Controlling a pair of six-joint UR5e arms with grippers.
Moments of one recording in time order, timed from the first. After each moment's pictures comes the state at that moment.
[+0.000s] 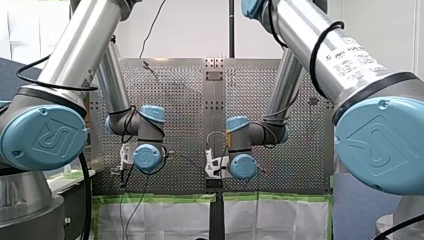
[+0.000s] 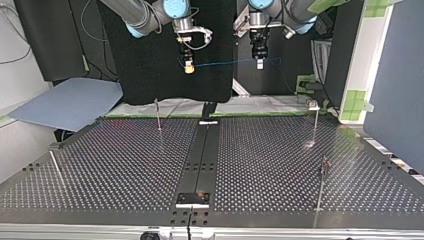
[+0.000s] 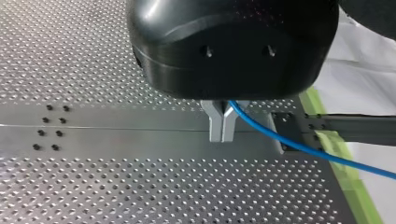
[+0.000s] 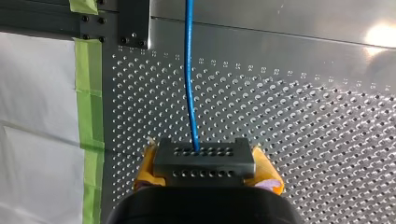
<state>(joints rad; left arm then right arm) -0.53 -1.98 -2.39 -2.03 -2.16 -1.55 2.39 -0.89 1.99 -0.90 1.92 1.53</state>
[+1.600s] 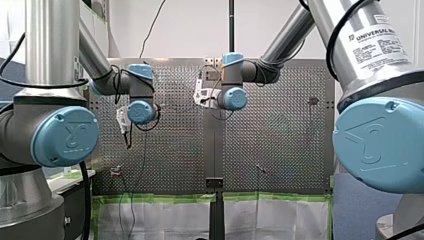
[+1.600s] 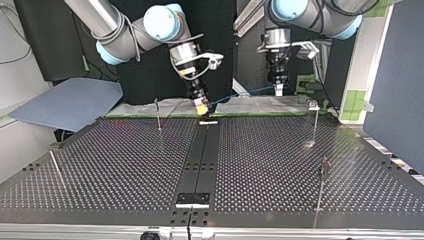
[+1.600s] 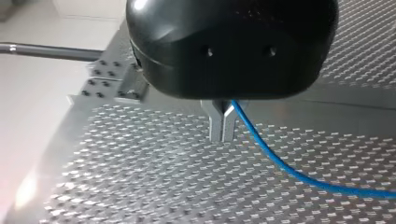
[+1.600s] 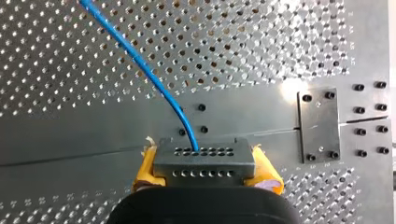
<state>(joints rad) -0.32 -1.58 -2.30 -2.33 -1.97 -1.74 2.36 -1.18 1.68 -0.58 1.64 1.68</state>
